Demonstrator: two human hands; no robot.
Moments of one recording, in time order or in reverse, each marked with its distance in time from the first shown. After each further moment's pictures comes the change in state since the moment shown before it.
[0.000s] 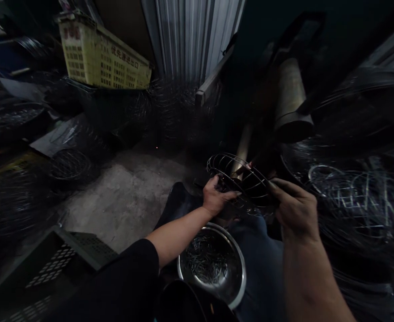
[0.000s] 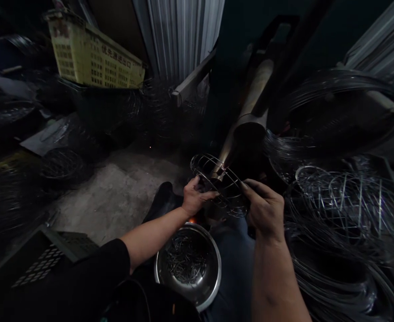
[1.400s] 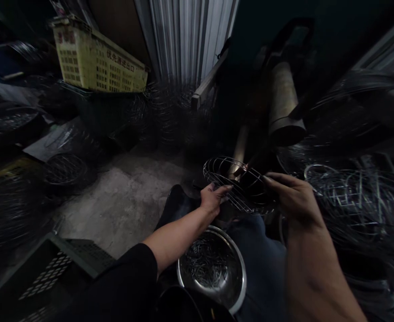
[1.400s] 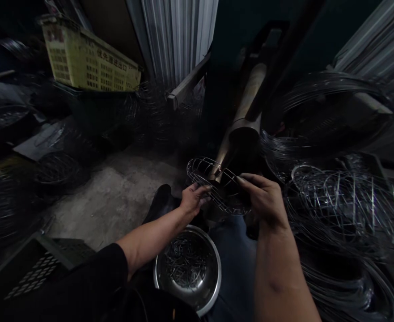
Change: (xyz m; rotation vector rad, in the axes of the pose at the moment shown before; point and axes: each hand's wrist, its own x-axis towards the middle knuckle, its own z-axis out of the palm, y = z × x) left_hand 0.000 0.011 0.011 -0.517 0.057 -0.550; right_hand 0.020 -0.024 0.010 -0.078 -0.101 0.144
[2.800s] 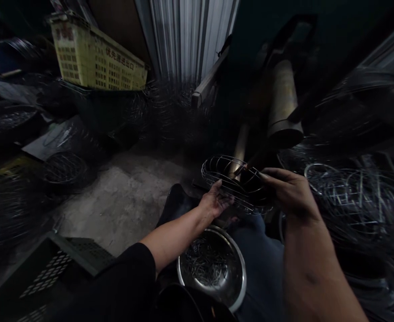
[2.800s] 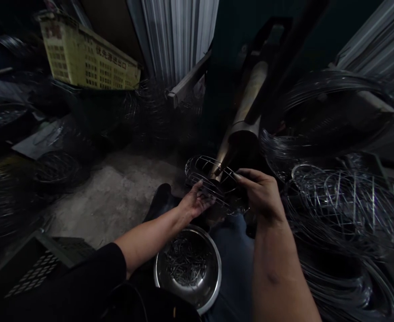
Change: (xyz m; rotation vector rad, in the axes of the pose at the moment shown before) left_hand 0.000 0.007 -0.001 -0.135 0.075 -0.396; right_hand 0.003 -0.009 0.006 -0.005 -0.077 0.065
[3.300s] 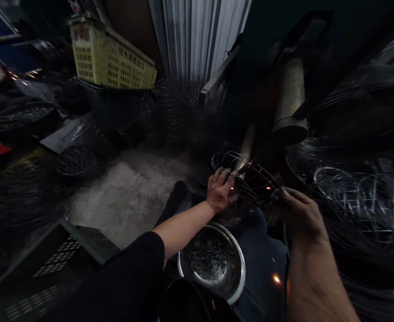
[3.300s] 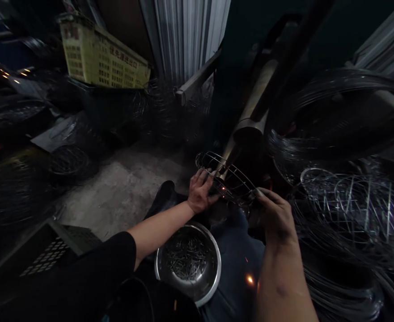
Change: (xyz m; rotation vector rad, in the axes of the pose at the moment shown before) left_hand 0.041 -0.003 -0.030 1.699 0.060 1.579; right_hand -0.003 0.062 -0.056 0.122 0.093 0.064
